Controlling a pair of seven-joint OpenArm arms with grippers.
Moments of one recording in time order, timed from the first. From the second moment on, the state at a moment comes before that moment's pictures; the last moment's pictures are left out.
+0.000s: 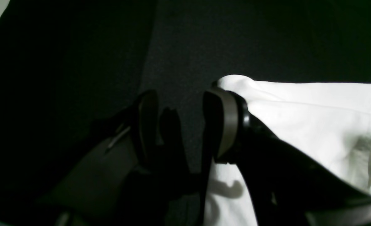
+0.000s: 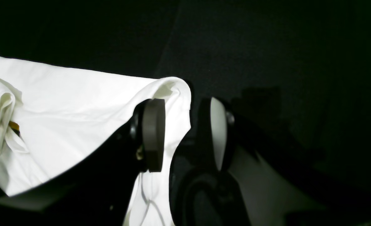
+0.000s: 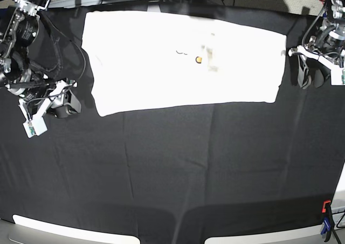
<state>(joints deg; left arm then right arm) 26.1 -8.5 -30.5 107.8 -28.6 -29.0 29.4 -4.3 20.3 28.6 102.9 42.8 37.2 -68.7</state>
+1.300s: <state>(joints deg) 26.1 -8.5 -30.5 107.8 -28.1 -29.0 29.4 -18.6 20.4 28.6 102.6 43.5 38.5 -63.6</state>
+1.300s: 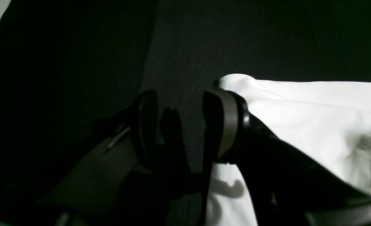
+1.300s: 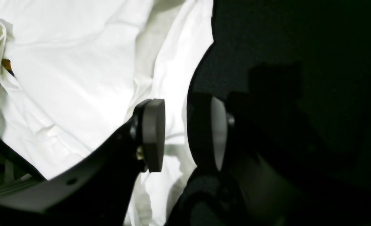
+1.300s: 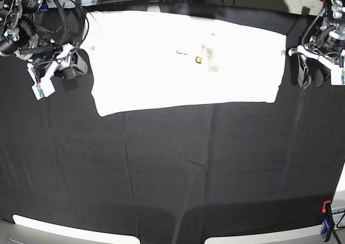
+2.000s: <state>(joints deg) 26.1 -8.5 -30.5 107.8 -28.1 -29.0 29.4 -18.4 20.4 28.6 95.9 43.5 38.5 -62.5</state>
